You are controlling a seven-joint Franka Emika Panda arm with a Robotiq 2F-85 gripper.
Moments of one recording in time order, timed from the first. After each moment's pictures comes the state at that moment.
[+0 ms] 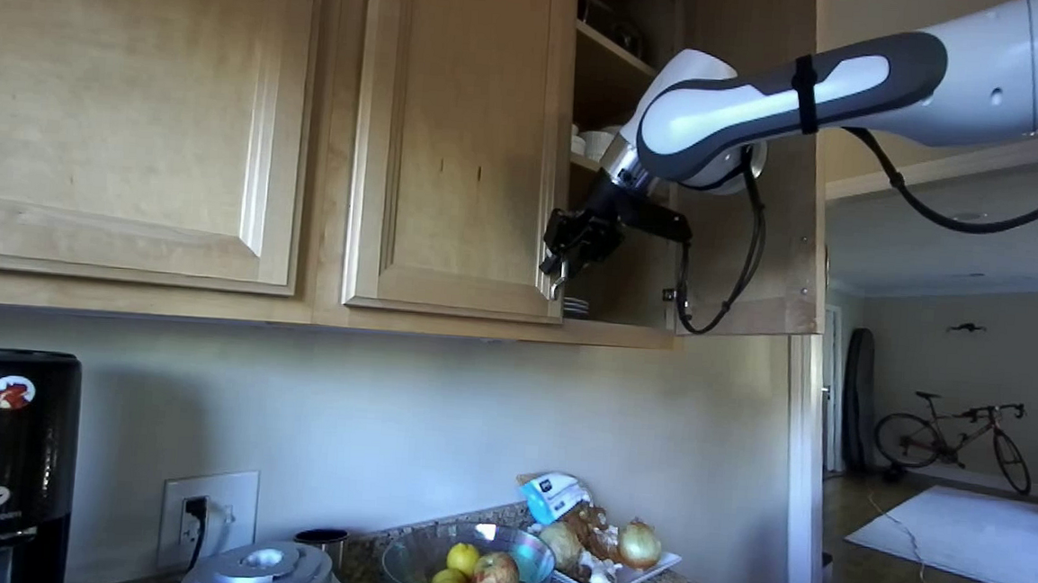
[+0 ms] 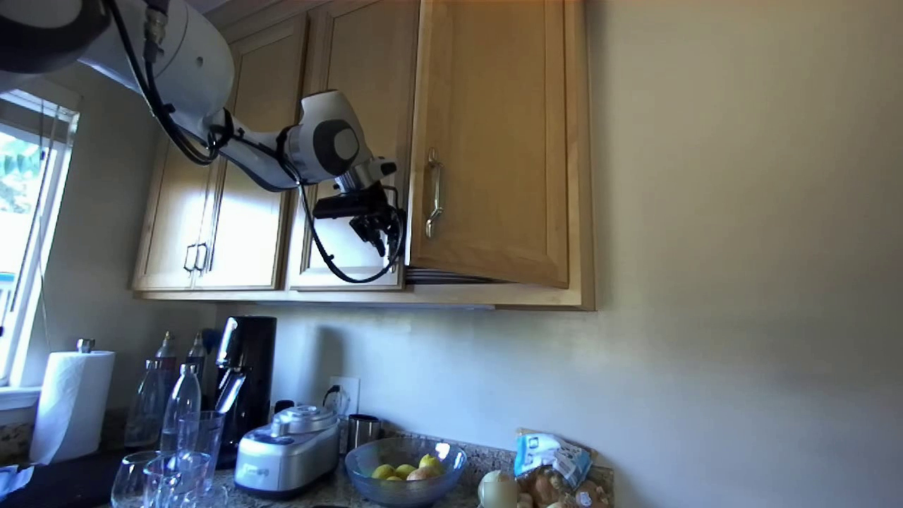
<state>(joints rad) 0.04 -0.14 0.07 -1.70 -0.07 2.41 0.14</state>
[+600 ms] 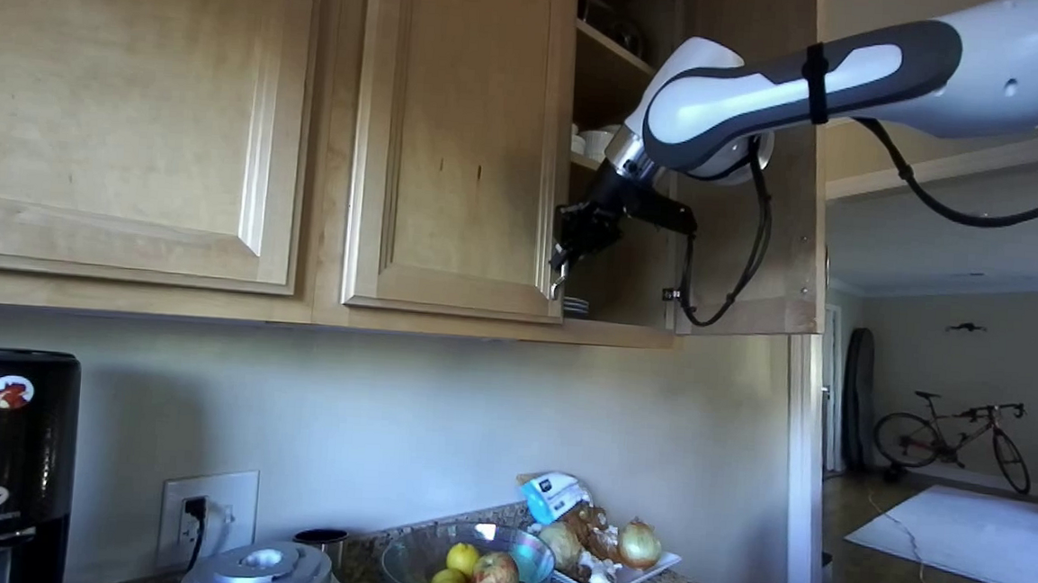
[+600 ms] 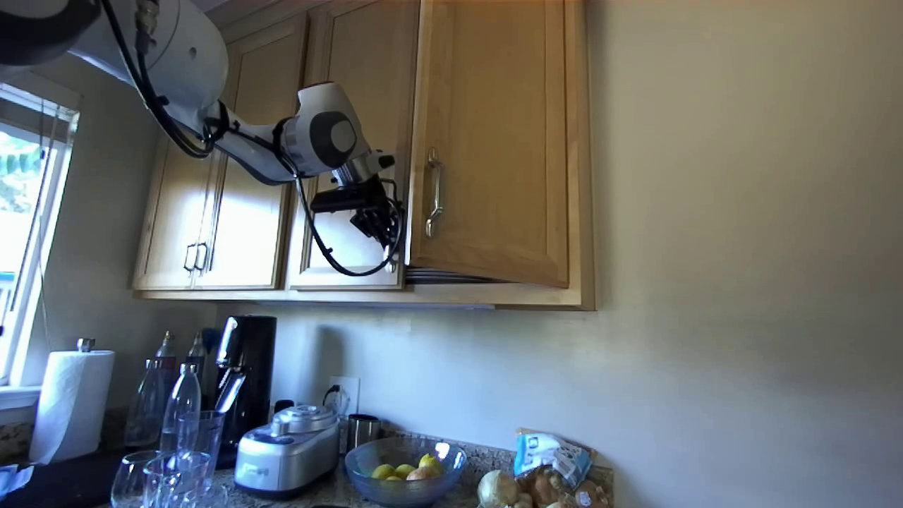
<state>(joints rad) 0.04 -0.16 0.07 -1.70 -0.08 2.39 0.14</state>
